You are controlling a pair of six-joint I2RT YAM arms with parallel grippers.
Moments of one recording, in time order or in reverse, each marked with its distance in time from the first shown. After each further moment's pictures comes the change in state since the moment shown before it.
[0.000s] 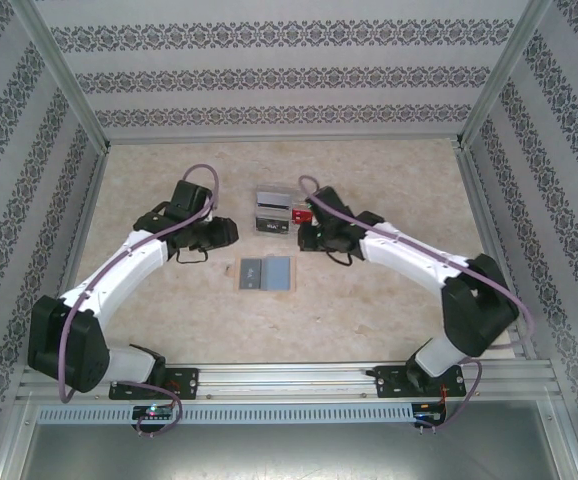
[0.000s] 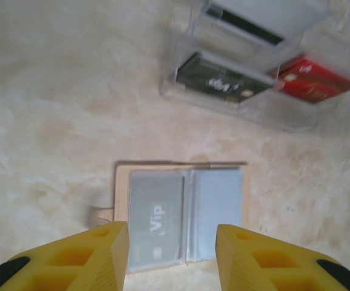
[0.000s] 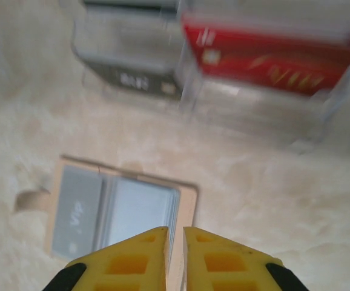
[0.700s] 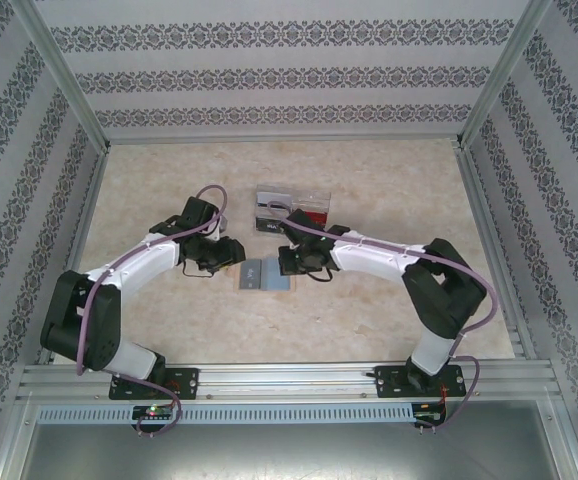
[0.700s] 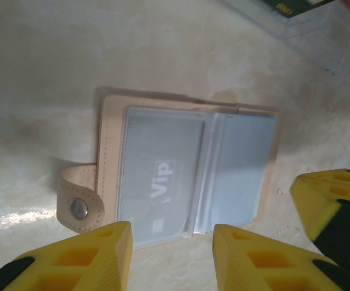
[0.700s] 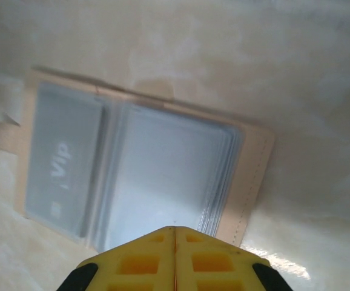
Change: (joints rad) left arm 0.003 0.135 -0.154 0.105 0.201 -0.064; right arm 0.142 0.217 -0.022 0.050 -0.070 0.047
